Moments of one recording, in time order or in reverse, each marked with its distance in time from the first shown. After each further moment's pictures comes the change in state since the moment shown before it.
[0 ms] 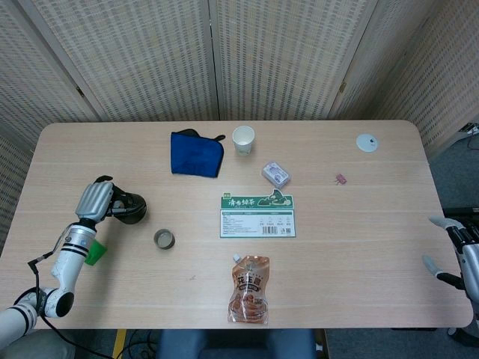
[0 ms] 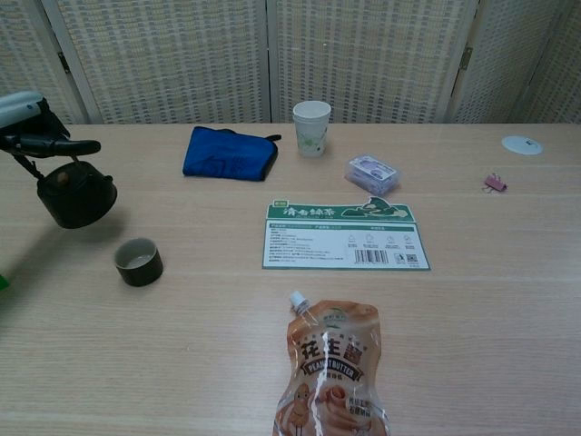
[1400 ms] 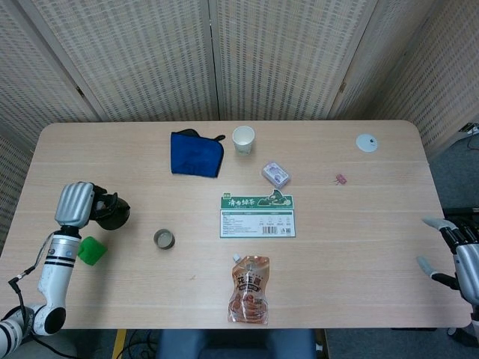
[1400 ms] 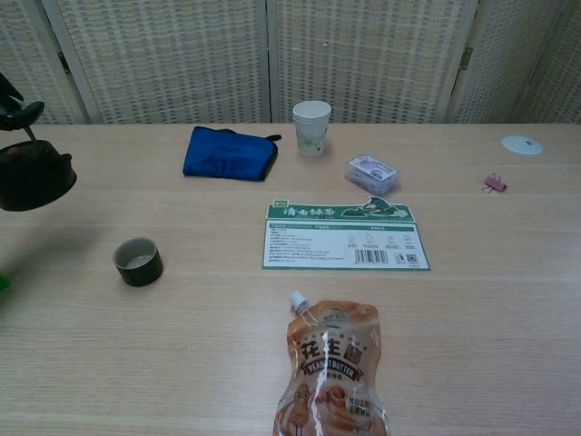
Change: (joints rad) left arm 0.094 0.093 -0.023 -0.218 -0.004 0.201 0.196; right arm 0.009 -0.016 -0.008 0.019 -0.023 0.000 0.019
